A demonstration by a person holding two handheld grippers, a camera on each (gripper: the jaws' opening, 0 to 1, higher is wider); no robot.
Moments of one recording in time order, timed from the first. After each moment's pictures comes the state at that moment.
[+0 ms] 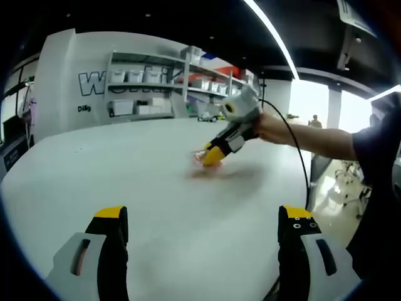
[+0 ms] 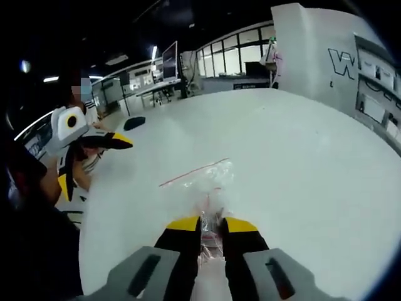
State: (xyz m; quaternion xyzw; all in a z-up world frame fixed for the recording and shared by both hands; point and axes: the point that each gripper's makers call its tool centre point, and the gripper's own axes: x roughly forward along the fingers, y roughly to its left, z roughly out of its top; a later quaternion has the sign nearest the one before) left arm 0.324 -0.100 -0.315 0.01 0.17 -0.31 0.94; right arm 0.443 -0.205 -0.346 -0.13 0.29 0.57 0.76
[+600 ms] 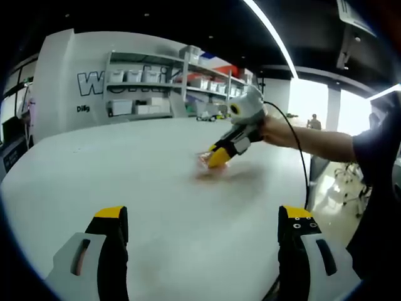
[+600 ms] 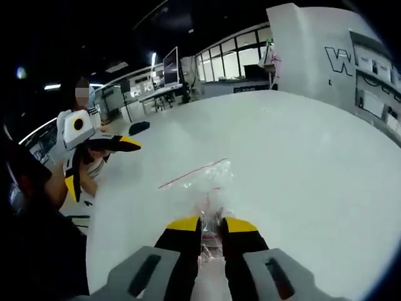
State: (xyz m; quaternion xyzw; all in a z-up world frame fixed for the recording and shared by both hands) left arm 0.325 -0.104 -0.315 0.01 0.17 -0.31 0.93; right arm 0.426 -0.211 -0.345 -0.11 0.28 0.57 0.76
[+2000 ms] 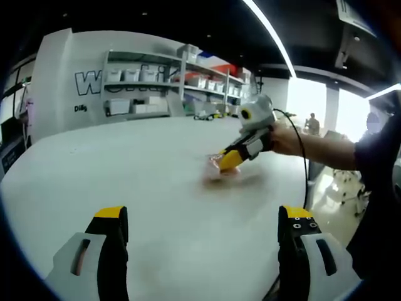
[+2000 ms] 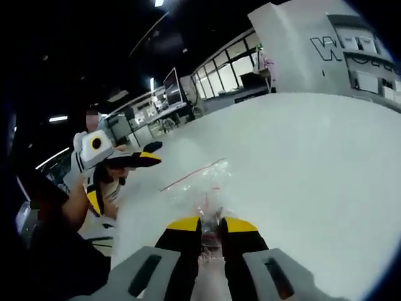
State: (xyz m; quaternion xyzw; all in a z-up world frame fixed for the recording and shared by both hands) left arm 0.327 -0.115 -0.317 0.01 0.17 -0.32 0.93; right arm 0.395 -0.221 -0.342 0.01 0.28 0.59 0.76
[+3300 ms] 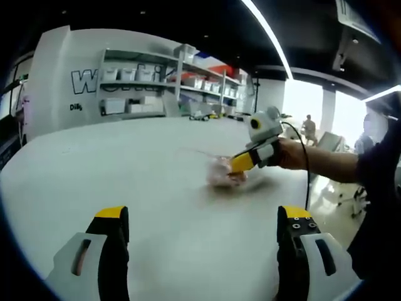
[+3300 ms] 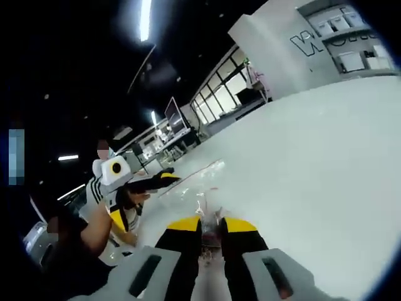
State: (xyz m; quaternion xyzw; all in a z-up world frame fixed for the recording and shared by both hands) left arm 0.340 -0.135 -0.326 0.00 0.17 -0.34 0.93; right arm 0.391 -0.233 -0.338 0.14 0.26 0.59 0.75
